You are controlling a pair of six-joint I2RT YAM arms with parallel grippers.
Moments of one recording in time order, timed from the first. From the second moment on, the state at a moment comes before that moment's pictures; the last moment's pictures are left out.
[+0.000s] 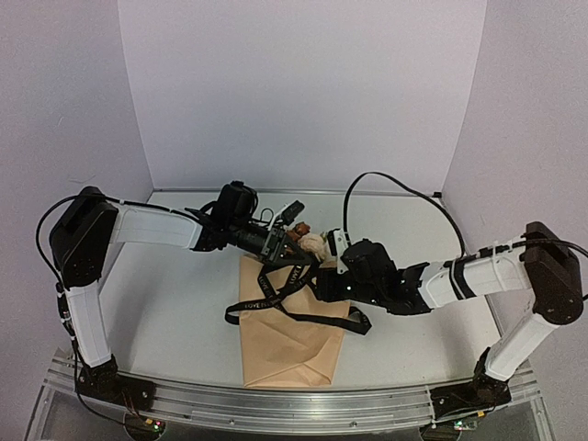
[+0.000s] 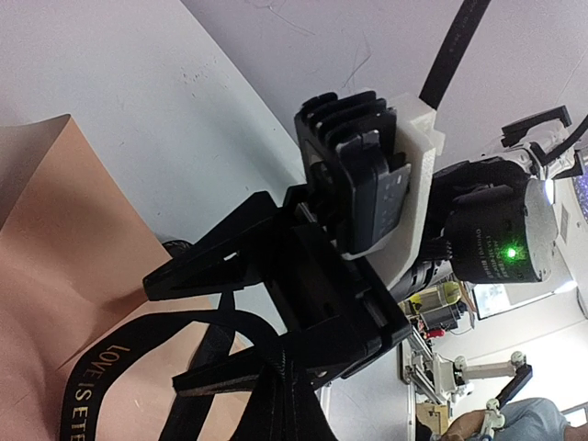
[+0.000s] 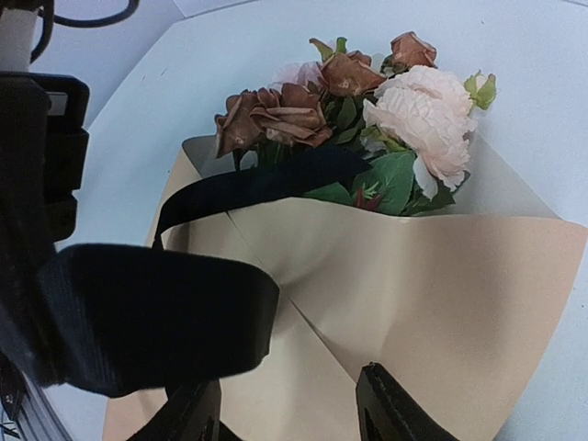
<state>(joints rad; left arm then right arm) -0.75 1.90 1.25 0.15 1.03 -0.53 0.97 1.61 0.81 0.23 0.19 0.59</state>
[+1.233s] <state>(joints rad) -0.69 1.70 1.18 -0.30 0.21 -0.60 0.97 1.49 1.04 -0.34 0.22 0.65</state>
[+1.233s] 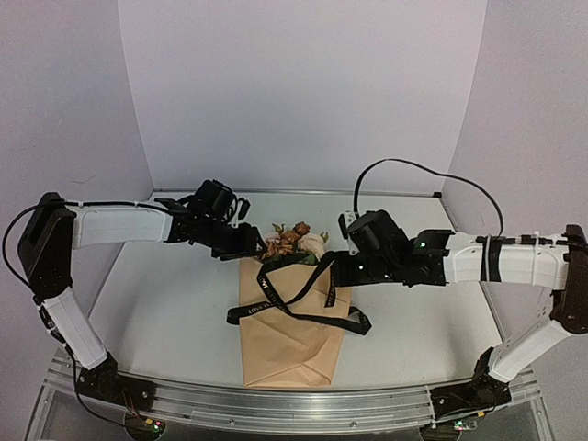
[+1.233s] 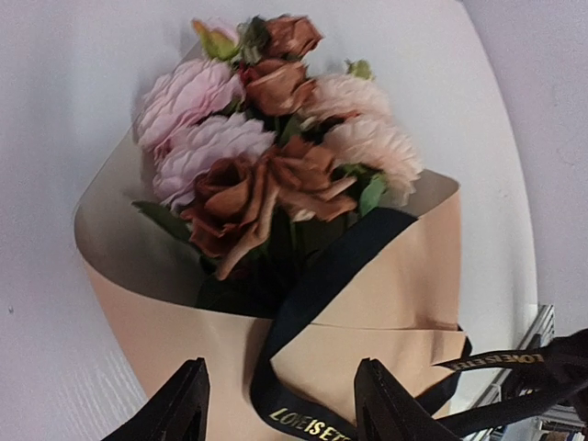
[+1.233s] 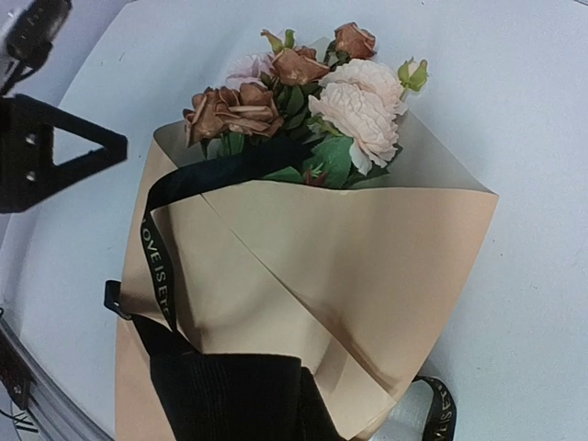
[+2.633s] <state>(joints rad) -0.74 1.83 1.30 -0.38 0.16 -0.55 0.91 1.54 1.17 -0.56 0.04 0.67</state>
